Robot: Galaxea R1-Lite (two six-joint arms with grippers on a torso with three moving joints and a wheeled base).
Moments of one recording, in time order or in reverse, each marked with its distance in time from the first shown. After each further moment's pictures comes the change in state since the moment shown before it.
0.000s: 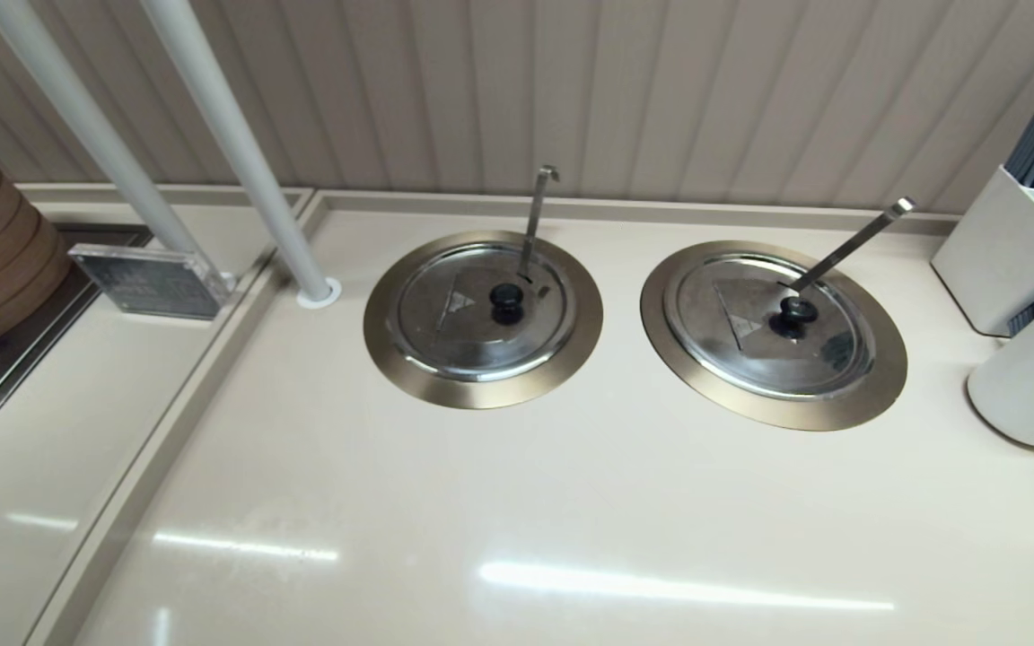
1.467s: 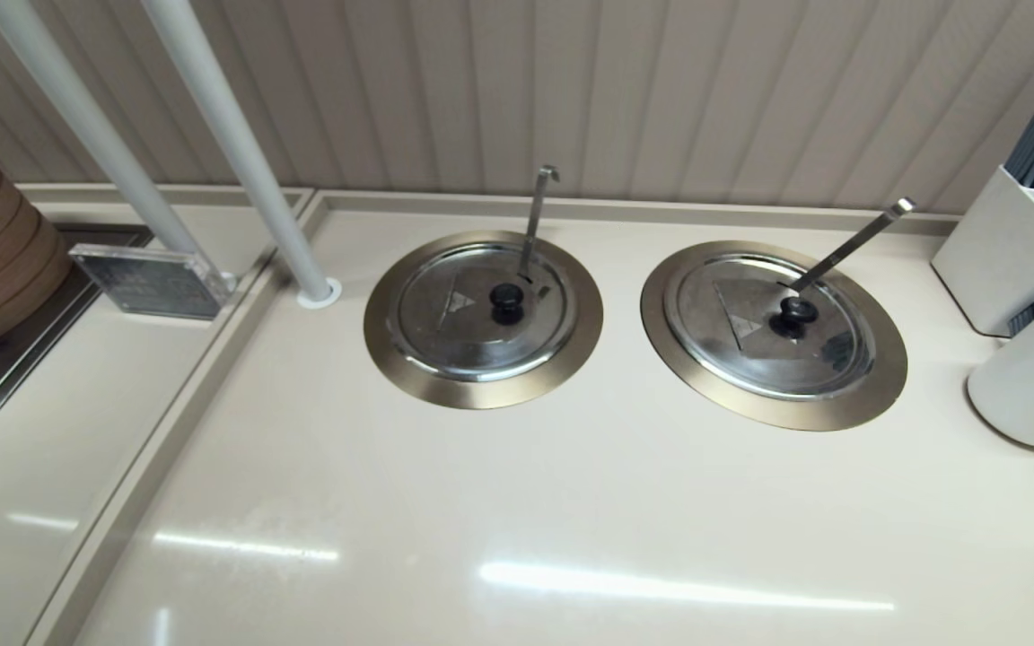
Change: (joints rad) left arm -0.007 -0.022 0.133 -0.120 -0.158 -0.122; right arm 0.000 0.000 0.000 0.000 -0.001 0.004
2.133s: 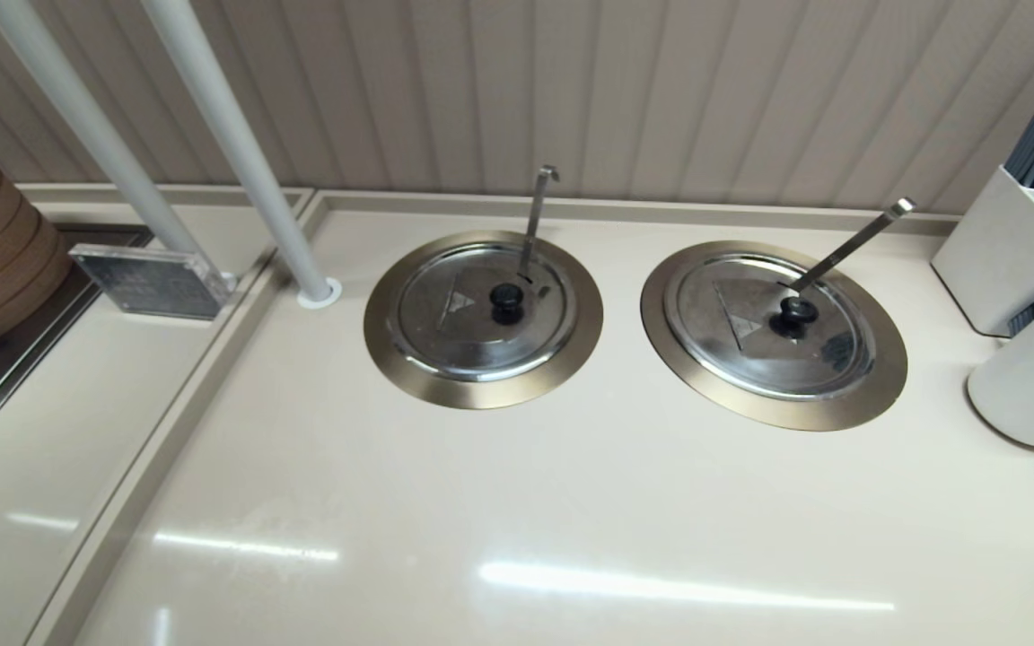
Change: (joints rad) left arm 0.000 0.000 0.000 0.000 0.026 -0.020; right arm 0.000 0.000 0.000 0.000 -0.001 0.001
